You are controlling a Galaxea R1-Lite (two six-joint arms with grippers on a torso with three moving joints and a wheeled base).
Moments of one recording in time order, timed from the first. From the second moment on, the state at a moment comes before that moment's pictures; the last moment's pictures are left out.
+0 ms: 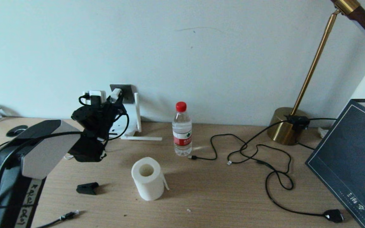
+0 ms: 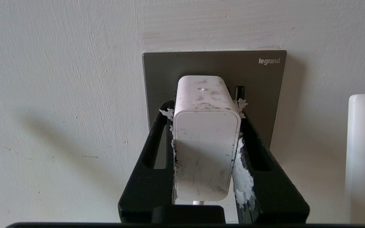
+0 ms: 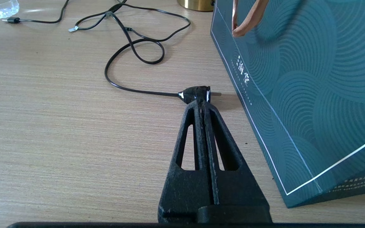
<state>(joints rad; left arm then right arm) -0.04 2.56 -1.56 -1.46 -0.08 0.05 -0.01 0.00 -0.07 0.16 0.00 0.00</state>
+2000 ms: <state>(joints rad) -0.05 2.62 -1.64 -1.43 -0.06 0.05 -0.01 0.00 -0.07 0.16 0.00 0.00</state>
